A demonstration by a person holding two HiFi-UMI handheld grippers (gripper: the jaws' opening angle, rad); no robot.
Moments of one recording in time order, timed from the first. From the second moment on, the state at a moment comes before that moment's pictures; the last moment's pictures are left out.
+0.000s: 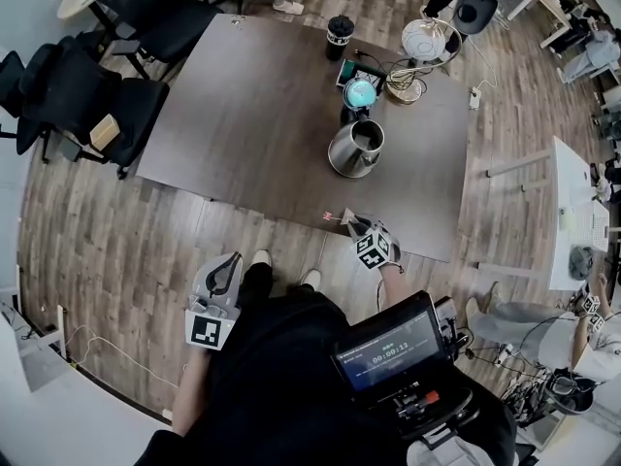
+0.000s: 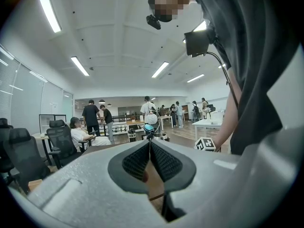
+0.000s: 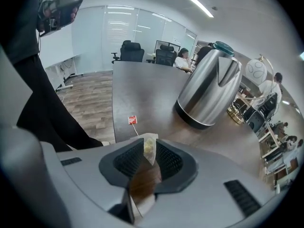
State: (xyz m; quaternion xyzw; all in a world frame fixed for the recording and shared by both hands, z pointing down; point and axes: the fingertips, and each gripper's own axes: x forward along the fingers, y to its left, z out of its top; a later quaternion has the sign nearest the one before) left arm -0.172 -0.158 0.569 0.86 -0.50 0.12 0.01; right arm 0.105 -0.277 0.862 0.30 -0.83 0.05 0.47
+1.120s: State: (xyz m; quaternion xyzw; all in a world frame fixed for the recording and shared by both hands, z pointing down) left arm -0.157 -0.158 0.567 0.89 -0.46 0.09 0.00; right arm 0.101 -0.284 0.802 0.43 -0.82 0.10 0.36
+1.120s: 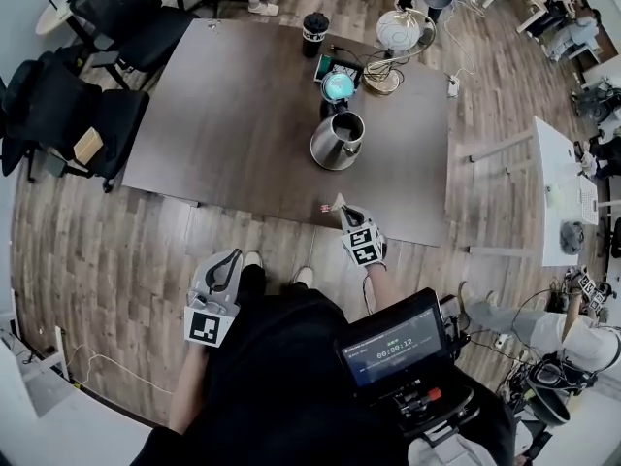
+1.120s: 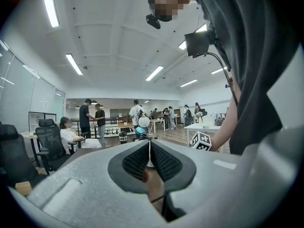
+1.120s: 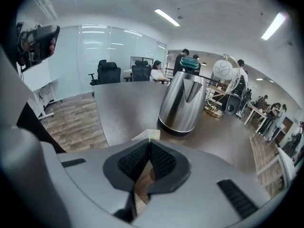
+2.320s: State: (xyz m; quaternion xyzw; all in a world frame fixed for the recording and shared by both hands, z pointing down) left arm -0.098 -0.207 0.567 0.95 -0.32 0.04 0.01; right arm 0.055 -0.223 0.597 0.54 -0.83 0.07 0.12
